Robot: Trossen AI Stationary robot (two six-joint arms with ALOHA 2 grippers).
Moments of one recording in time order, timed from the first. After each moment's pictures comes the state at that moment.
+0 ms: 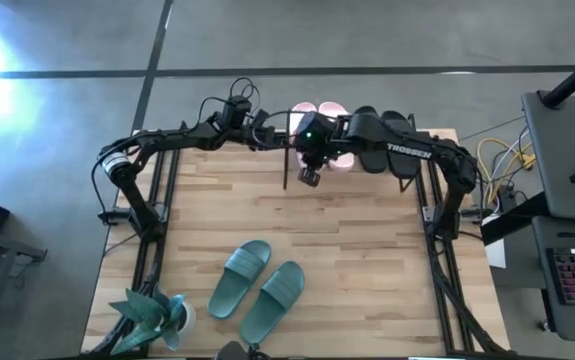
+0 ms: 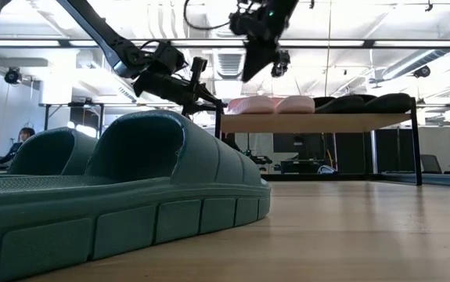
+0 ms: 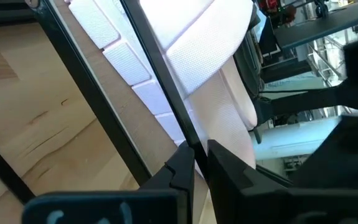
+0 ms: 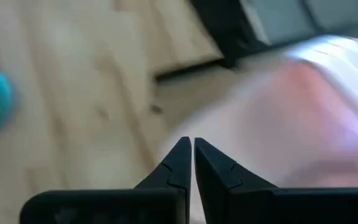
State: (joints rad) left arm 0.71 1.70 1.08 0.20 0.68 -0.81; right arm -0.29 1.82 1.82 -1.00 0.09 -0.02
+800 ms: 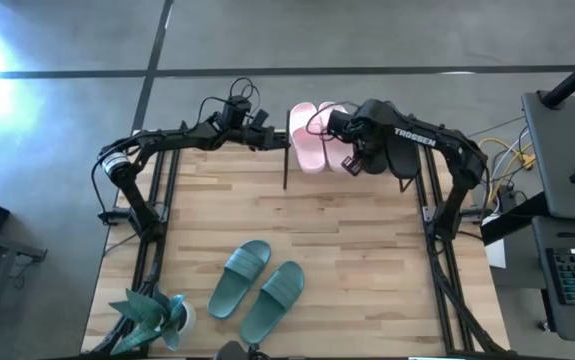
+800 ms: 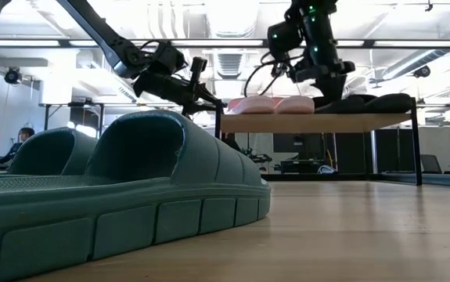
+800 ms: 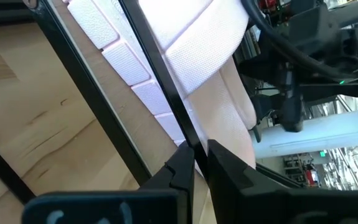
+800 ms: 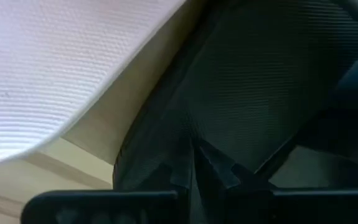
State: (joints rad) left arm 0.71 1.70 1.08 0.20 0.69 -0.80; right arm -0.50 1.77 1.66 -1.57 0.28 0.33
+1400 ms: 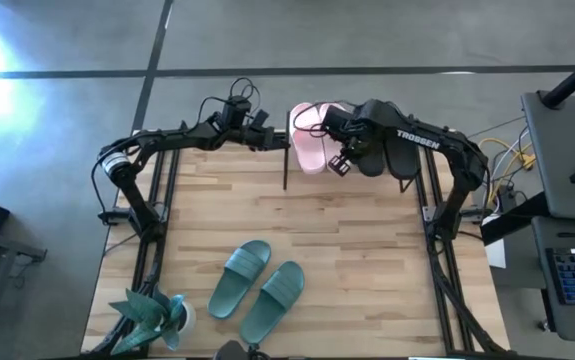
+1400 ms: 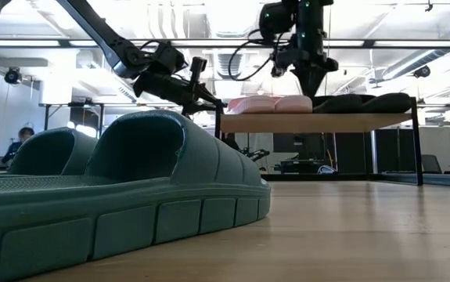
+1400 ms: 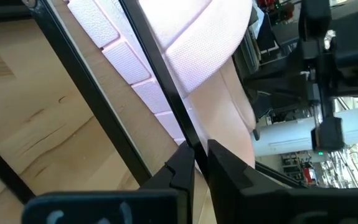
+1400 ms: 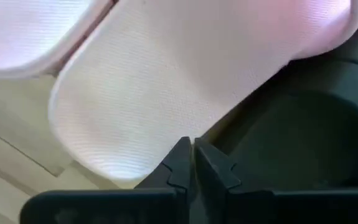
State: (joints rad) left arm 0.71 1.70 1.08 0.20 0.70 -0.80; right arm -0.45 1.76 1.73 -1.43 0.18 0.30
